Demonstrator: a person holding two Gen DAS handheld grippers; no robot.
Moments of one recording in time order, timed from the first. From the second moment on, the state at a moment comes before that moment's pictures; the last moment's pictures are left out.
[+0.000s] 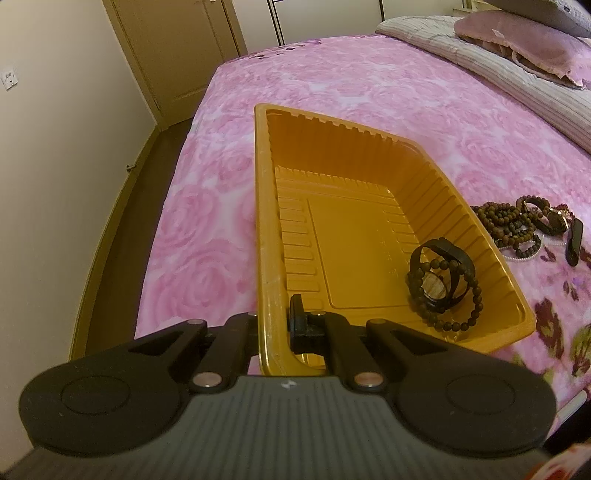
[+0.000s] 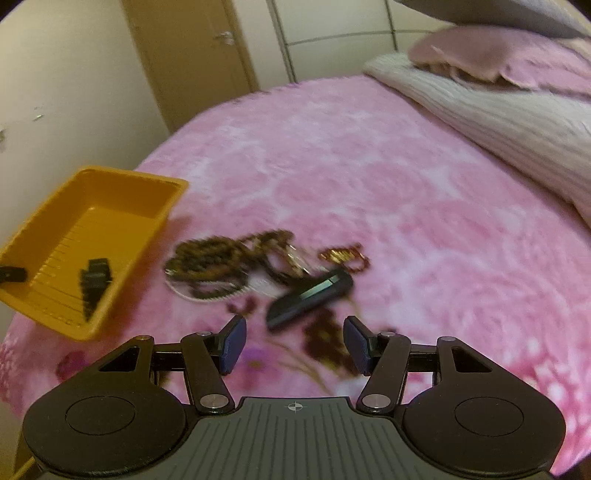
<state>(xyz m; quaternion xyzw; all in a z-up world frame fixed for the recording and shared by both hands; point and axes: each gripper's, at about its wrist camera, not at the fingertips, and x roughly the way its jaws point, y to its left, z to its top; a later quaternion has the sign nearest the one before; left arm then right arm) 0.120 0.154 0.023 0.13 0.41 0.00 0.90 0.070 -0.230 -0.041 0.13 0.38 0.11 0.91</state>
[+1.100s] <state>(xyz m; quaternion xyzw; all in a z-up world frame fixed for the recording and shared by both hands) 0.120 0.154 0.024 0.13 0.41 0.00 0.90 0.114 -0.211 -0.064 -0.08 0.34 0.21 0.91</state>
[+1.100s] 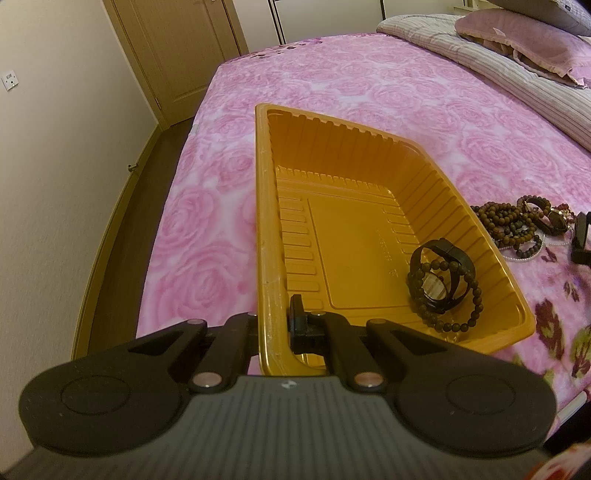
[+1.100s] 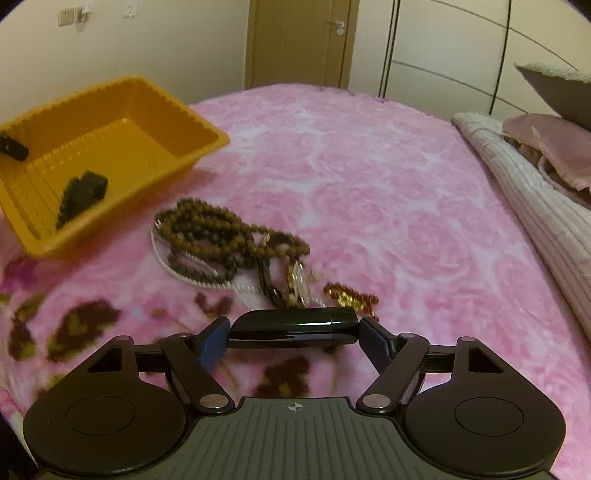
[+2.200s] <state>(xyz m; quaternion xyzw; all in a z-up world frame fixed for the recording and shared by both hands) 0.120 0.158 0.024 0.12 0.41 -0.01 0.90 0.134 -0.033 0.005 -0.10 0.24 0.49 0.83</state>
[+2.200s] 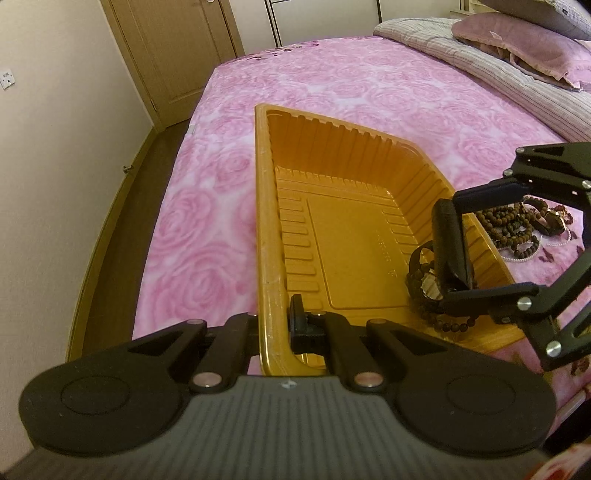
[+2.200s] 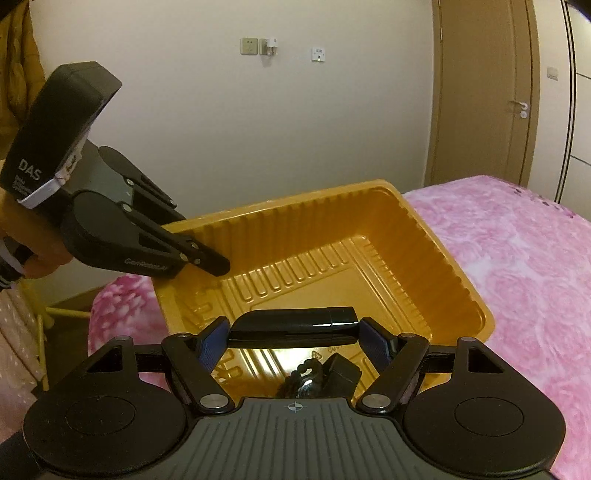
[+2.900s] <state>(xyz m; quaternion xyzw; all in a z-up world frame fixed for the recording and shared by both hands) 0.120 0.156 0.023 0.12 0.41 -0.01 0.90 0.113 -0.102 0.000 -0.04 0.26 0.38 0.89</state>
